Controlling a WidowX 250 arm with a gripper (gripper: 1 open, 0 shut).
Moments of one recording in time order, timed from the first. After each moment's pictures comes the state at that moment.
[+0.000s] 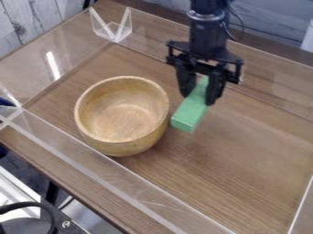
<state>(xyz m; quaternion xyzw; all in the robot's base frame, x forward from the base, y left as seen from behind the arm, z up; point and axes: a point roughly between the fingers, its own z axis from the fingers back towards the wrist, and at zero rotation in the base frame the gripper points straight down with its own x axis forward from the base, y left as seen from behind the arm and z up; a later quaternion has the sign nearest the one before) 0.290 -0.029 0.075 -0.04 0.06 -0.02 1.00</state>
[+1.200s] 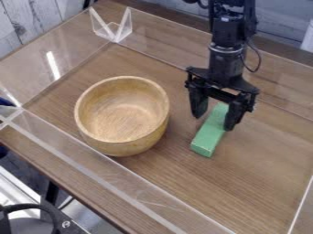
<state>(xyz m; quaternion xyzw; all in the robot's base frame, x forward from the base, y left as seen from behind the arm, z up) 0.299 -0.043 0.039 -0.05 0.07 -0.03 1.00</state>
